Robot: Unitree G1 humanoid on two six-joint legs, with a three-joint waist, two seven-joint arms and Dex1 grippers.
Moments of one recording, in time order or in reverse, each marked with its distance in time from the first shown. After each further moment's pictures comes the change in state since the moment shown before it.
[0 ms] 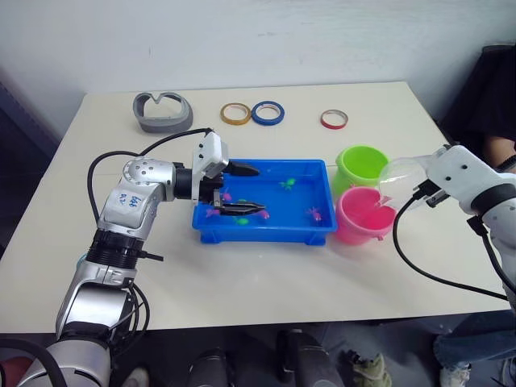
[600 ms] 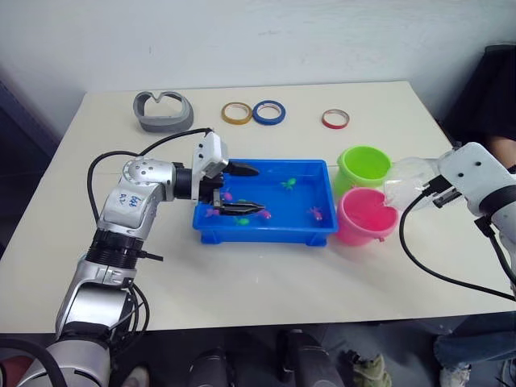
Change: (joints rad) left arm 0.000 0.000 0.000 0.000 0.000 0.000 0.001; right arm 0.019 -0.015 -0.031 -0.008 0.053 0.062 -0.002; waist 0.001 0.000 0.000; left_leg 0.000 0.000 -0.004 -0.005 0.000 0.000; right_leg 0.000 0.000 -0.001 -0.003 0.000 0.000
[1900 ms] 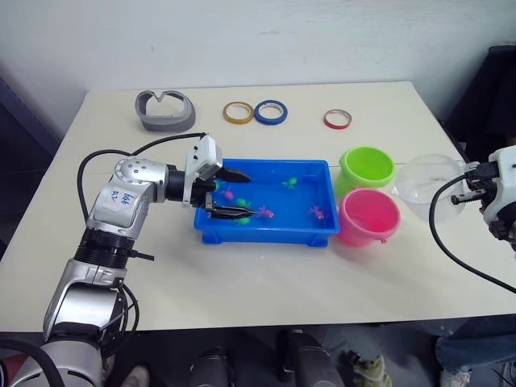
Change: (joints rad) left arm 0.000 0.061 -0.019 -0.009 0.001 0.075 -0.032; right arm 0.007 0.054 -0.168 0.044 0.456 0.244 -0.115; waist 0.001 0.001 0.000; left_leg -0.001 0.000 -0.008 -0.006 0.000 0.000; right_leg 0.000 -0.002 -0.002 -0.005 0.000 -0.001
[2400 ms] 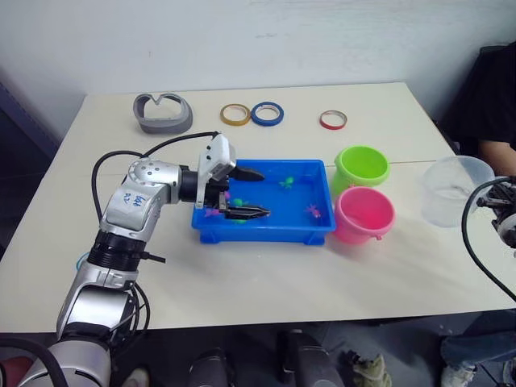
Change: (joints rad) left arm 0.003 -0.049 -0.001 -0.059 -0.006 0.041 0.020; right arm -0.002 0.148 -0.184 0.094 0.171 0.029 -0.097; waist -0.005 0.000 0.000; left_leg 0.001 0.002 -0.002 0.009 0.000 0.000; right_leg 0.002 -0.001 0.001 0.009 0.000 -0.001
